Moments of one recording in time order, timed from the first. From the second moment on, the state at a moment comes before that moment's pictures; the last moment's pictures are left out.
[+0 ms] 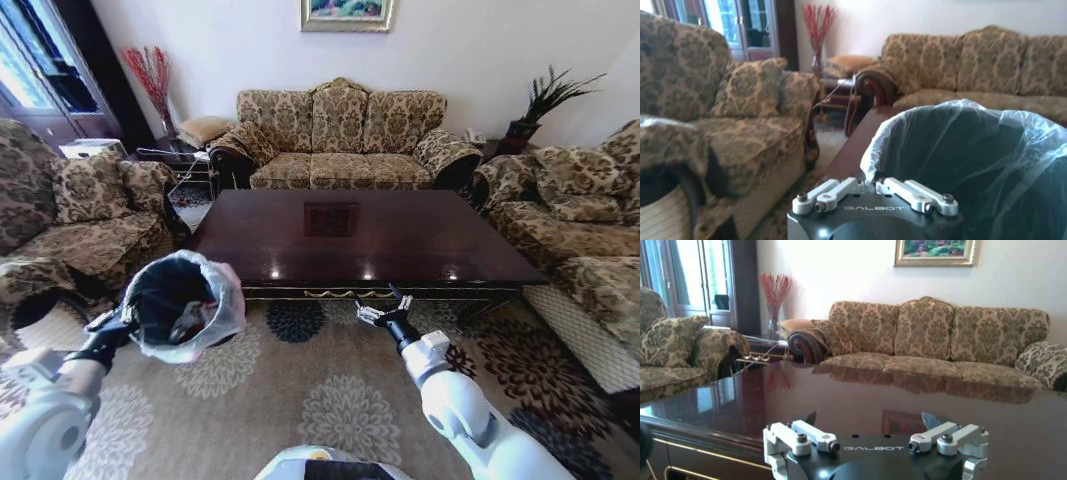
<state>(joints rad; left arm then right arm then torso) 1.81 -1.23 -1.26 -2.30 -0.73 0.39 -0.04 -1.33 0.93 0.18 2.24 0.45 -0.23 0.32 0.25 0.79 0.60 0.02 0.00</state>
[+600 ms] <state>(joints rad) 1.56 -1.21 -0.99 -1.62 -0.64 0.26 -0.03 -1.39 1.00 0.35 2.24 0.46 -0.17 0.34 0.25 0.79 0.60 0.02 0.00</state>
